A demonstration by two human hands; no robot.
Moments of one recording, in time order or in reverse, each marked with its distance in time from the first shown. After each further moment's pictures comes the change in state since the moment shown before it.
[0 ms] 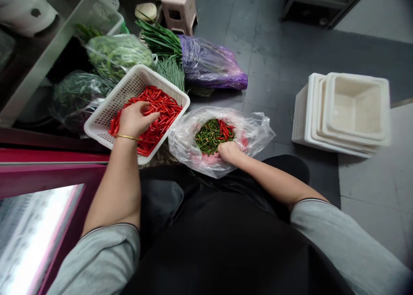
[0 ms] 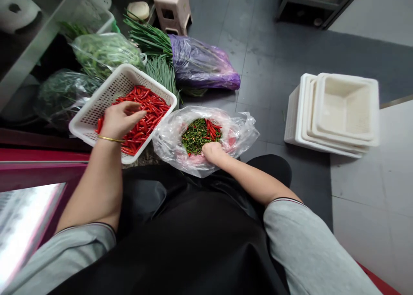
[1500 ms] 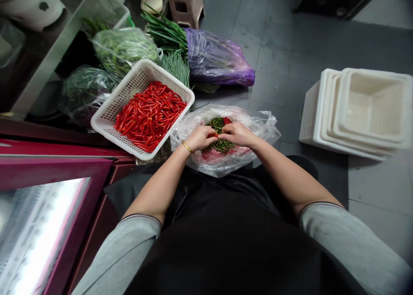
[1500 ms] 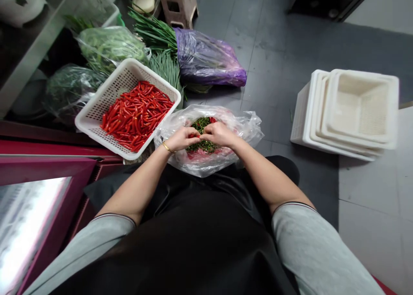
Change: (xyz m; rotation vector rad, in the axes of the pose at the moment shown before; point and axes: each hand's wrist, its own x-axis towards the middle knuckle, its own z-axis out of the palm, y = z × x) left_hand -0.056 -0.012 0.147 0.259 -0.731 0.123; right_hand 0.001 0.030 -0.063 0.200 0.264 -0.259
